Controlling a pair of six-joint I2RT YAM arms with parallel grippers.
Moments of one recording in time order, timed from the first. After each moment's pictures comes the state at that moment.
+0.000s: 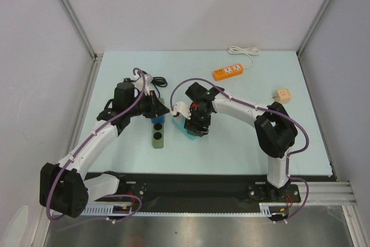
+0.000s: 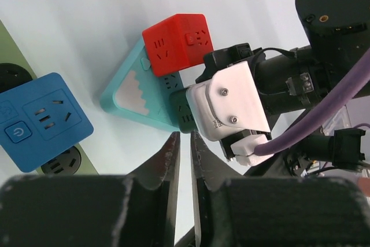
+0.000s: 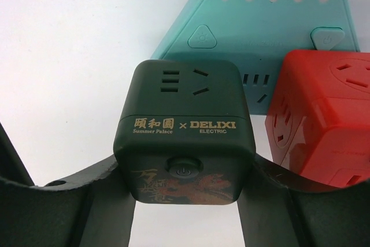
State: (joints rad) left arm -0.30 1.15 0.81 -0.23 0.53 -0.42; right arm 0.78 1.92 1.47 -0.85 -0.25 -0.66
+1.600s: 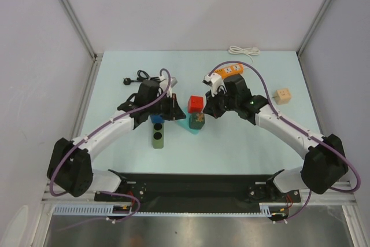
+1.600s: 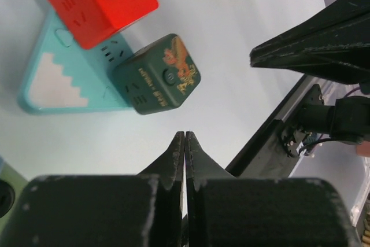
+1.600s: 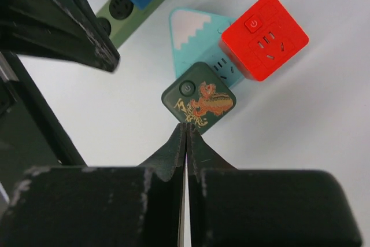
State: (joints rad) left arm -0.50 1.33 0.91 -0.24 0.49 -0.42; right arm 0.60 1.39 1.08 -0.33 -0.37 -0.02
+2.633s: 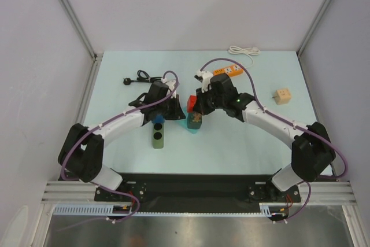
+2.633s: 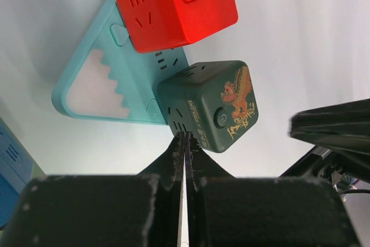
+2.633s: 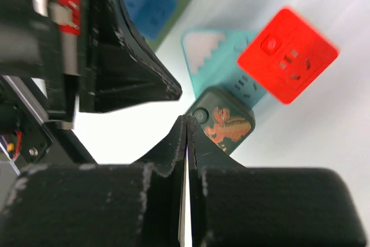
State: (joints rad) left arm -0.55 1.50 0.95 -0.22 0.29 -0.49; right arm 0.68 1.54 1.15 -0.23 -0.27 0.23
